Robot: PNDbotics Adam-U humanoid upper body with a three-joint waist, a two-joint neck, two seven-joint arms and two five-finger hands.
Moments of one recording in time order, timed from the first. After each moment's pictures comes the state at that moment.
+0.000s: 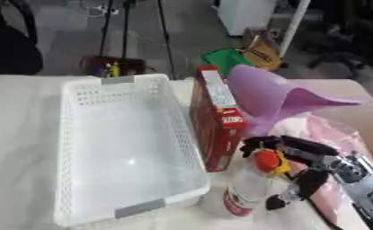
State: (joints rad) left arm -0.48 0.40 -0.06 -1.98 -0.46 0.01 0.55; right arm -0.57 -0.54 0.11 -1.38 0.32 -0.48 0.65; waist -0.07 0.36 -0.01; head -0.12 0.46
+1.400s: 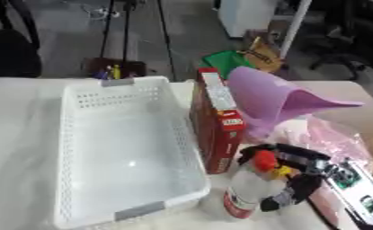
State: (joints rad) left arm -0.48 0.40 -0.06 -1.98 -0.46 0.02 0.55; right arm -0.57 -0.50 0.10 -1.35 0.25 -0.41 0.72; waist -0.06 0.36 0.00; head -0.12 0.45
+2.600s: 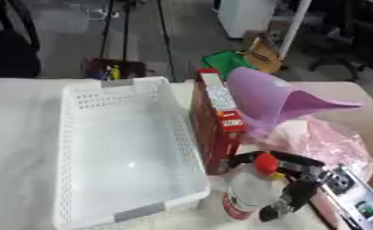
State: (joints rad) left arm -0.48 0.40 -0.06 -1.98 -0.46 0.03 0.54; right arm -0.56 -0.51 0.17 -1.35 0.20 -0.43 0.70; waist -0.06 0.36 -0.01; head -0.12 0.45
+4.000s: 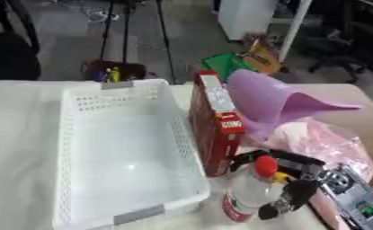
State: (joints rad) left arm -0.48 0.40 -0.05 -1.98 -0.46 0.04 0.54; right arm -0.57 -0.50 0.16 -1.38 0.13 -0.39 0.74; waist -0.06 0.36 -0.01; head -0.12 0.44
